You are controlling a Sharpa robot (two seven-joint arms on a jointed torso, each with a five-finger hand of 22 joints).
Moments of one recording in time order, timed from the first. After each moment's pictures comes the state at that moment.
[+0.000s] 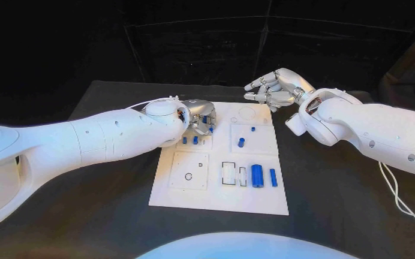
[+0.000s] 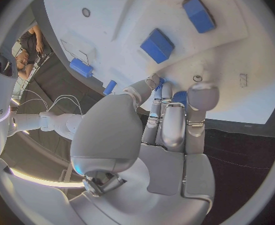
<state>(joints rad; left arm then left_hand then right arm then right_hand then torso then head) 1.23 -0.52 -0.20 1.21 -1.40 -0.16 -0.08 1.30 -0.10 0.51 -0.09 0.05 0.99 0.12 0.27 0.19 1.03 0.05 0.45 0.17 1.47 -0.03 1.28 1.12 0.15 1.46 0.06 0.93 0.89 1.20 -0.81 -0.02 1.44 -0.82 -0.33 0.20 1.30 -0.01 -0.03 0.10 0.26 0.96 0.14 0.09 0.07 1.18 0.06 0.70 0.80 1.46 -0.02 1.09 1.01 0.13 1.21 0.08 1.15 0.72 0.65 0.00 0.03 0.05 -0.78</state>
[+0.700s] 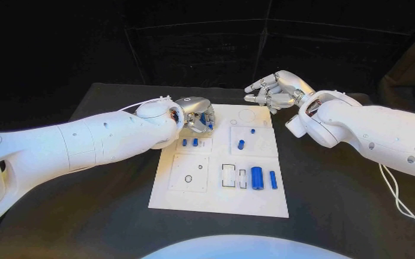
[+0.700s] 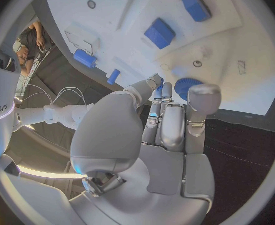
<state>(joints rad) 1.23 -0.58 -0.17 1.26 -1.37 -0.23 -0.03 1.31 -0.09 0.55 -0.12 0.05 1.01 0.12 0.23 0.17 1.08 0.05 0.39 0.13 1.47 -0.03 1.28 1.12 0.13 1.46 0.06 0.95 0.92 1.20 -0.81 -0.02 1.43 -0.82 -0.33 0.20 1.30 -0.01 -0.03 0.10 0.26 0.96 0.14 0.09 0.07 1.18 0.06 0.70 0.80 1.46 -0.02 1.09 1.01 0.13 1.21 0.08 1.14 0.72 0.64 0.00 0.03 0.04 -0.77</state>
